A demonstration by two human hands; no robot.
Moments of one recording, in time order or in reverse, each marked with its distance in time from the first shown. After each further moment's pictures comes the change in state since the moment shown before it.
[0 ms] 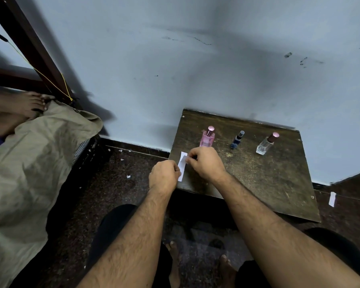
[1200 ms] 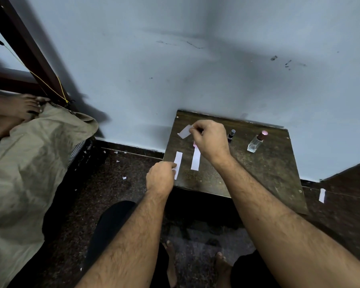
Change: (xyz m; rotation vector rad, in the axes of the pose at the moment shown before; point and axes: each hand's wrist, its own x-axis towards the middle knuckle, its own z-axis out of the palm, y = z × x) left_hand -0.008 -0.004 0.009 0.097 0.056 0.143; right_hand -0.004 -0.026 -0.066 0.124 0.398 -0.064
